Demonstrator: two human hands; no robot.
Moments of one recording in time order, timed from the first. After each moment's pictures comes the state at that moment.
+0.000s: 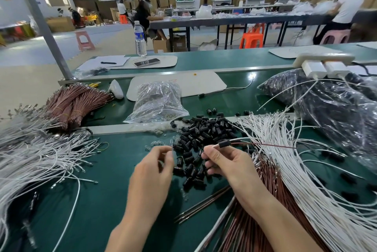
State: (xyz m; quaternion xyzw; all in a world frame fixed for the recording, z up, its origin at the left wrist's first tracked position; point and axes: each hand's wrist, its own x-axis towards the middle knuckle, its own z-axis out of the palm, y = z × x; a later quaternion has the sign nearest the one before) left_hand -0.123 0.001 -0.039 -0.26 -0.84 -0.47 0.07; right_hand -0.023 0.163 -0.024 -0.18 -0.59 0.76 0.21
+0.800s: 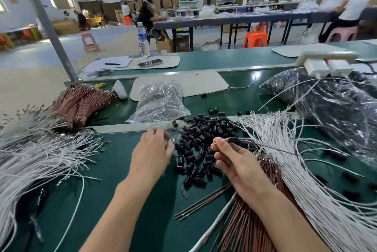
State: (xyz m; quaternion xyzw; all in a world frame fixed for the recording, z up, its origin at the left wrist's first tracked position) left_hand -0.168 0.024 -0.015 -0.29 -0.93 -0.23 0.06; right_hand -0.023 0.177 -0.026 -0.20 -0.43 0.86 0.18
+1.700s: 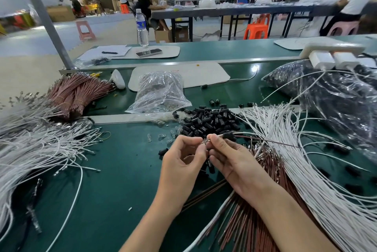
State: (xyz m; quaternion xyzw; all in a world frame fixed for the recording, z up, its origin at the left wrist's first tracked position) left_hand -0.096 0.042 -0.038 -0.28 -0.64 -0.71 -0.07; right_hand -0.030 0.167 -0.022 -0.17 -0.41 0.89 0.12
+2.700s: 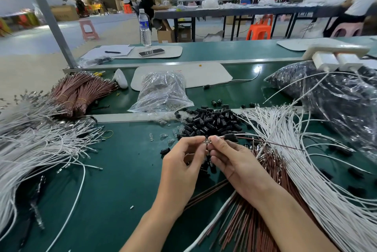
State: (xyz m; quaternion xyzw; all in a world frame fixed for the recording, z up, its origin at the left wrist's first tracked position) left_hand -0.101 0.040 -0.046 -0.33 -0.68 -0.66 -0.01; right_hand -0.032 0.172 -0.027 -0.17 -0.42 0.89 0.12
